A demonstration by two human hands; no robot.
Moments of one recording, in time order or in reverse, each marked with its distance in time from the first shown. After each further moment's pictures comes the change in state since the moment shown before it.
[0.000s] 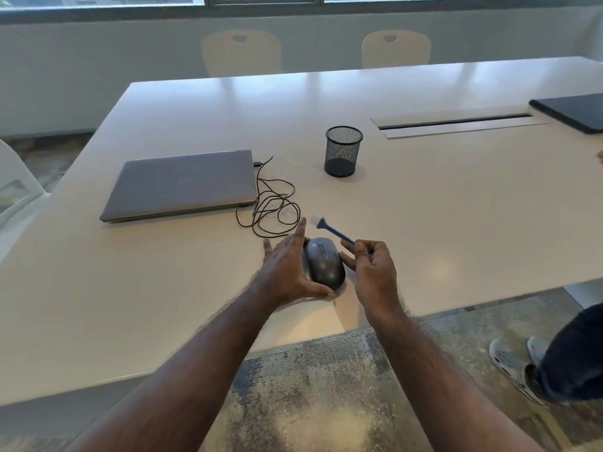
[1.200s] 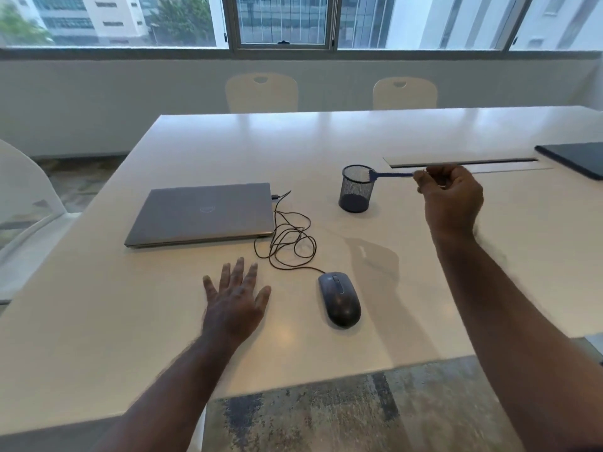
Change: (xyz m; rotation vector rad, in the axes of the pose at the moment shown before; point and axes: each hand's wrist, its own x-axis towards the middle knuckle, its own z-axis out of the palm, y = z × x) left_hand -0.032 -0.084 -0.043 0.422 0.179 -0.297; right_hand 0.125 -0.129 -0.025 -0.234 0.341 -0.539
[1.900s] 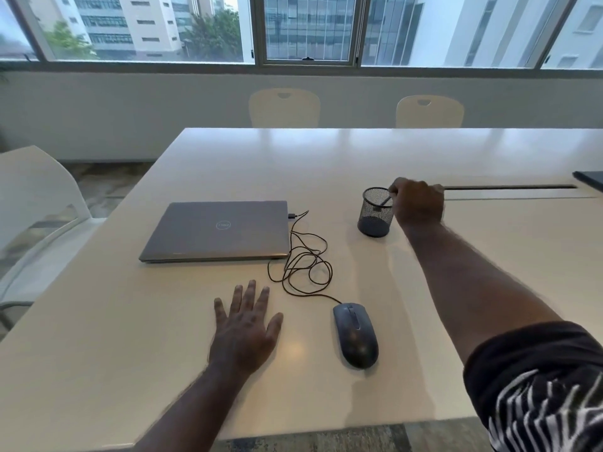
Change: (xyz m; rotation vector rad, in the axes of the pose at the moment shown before) left_hand 0.003 -0.002 0.010 0.058 -0.001 -0.038; right_hand 0.062 0.041 0.114 -0.953 -0.294 -0.464
